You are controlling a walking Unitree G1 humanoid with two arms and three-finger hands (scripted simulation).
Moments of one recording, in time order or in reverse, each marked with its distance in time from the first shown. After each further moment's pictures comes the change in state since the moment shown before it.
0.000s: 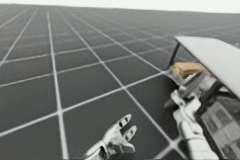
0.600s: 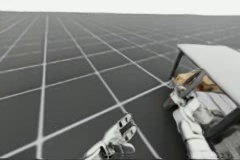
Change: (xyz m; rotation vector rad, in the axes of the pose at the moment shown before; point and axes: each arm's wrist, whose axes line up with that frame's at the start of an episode) left arm -0.002 -0.001 0.001 0.008 -0.009 0.001; right arm -0.003 0.004 0.002 0.011 -0.002 0.018
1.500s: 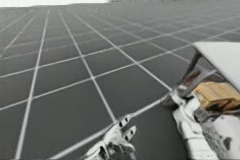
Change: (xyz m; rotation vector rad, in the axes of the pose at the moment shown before) left arm 0.001 -0.001 0.000 0.003 0.002 -0.002; right arm 0.001 -0.001 0.001 0.004 -0.005 -0.002
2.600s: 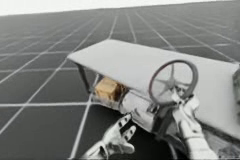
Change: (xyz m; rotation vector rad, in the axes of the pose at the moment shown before) left arm 0.000 -0.001 0.001 0.006 -0.003 0.001; right arm 0.000 0.002 0.003 0.009 -0.008 0.011
